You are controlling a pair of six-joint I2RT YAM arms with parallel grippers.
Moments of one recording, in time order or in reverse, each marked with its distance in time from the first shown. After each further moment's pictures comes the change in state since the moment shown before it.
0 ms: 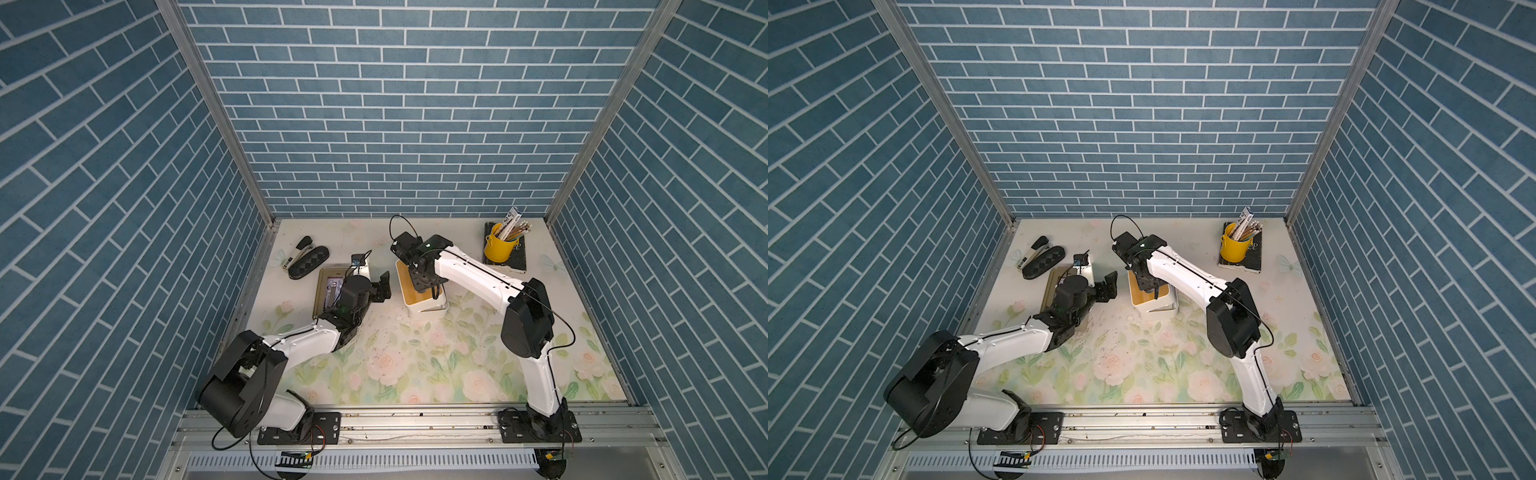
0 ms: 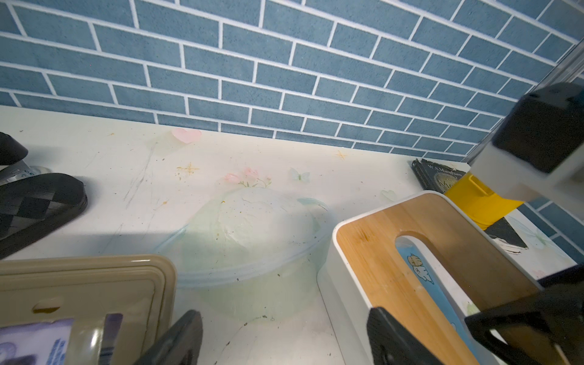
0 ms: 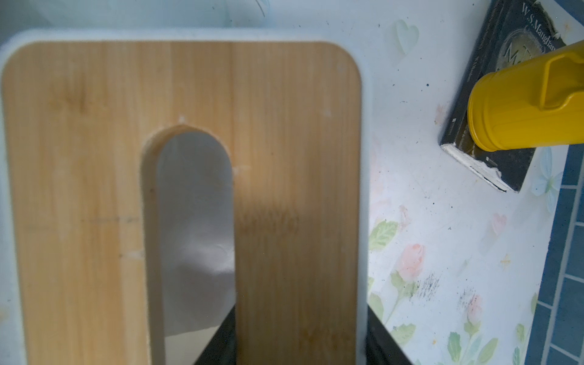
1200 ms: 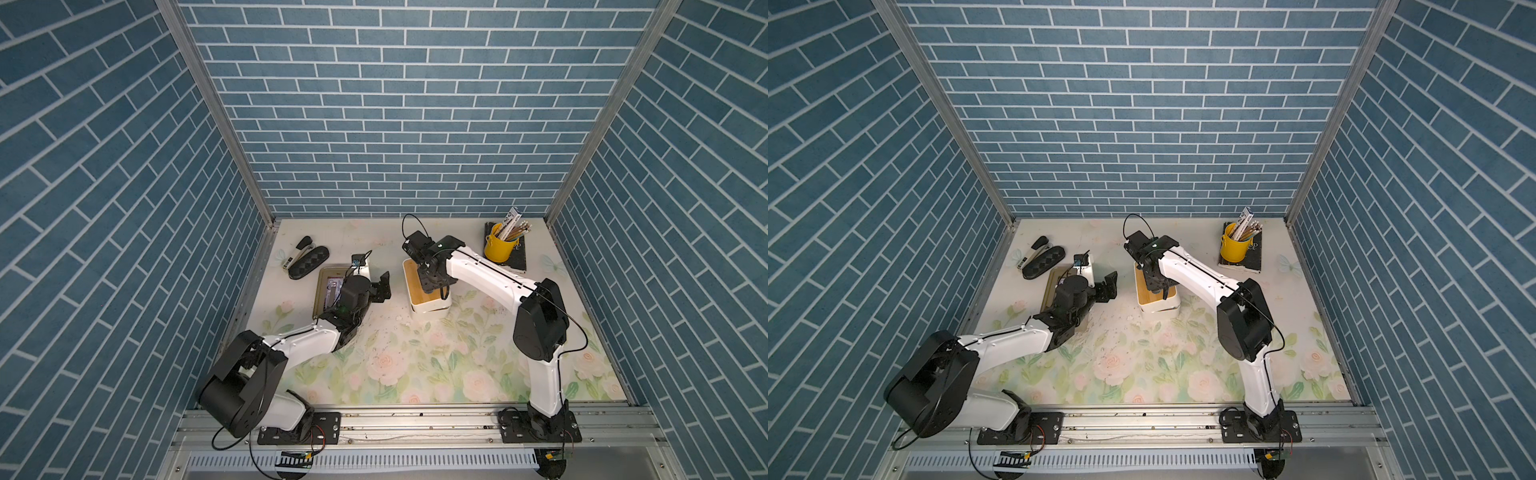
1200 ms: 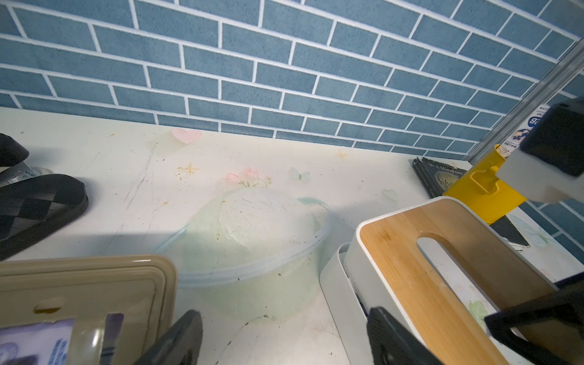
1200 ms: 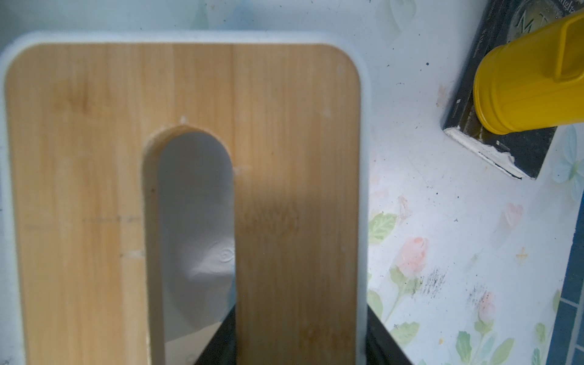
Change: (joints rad) left arm 0.000 0.000 -0.001 0.000 0.000 0.007; right arm -0.039 -0.081 -0.135 0.083 -0.058 -0.011
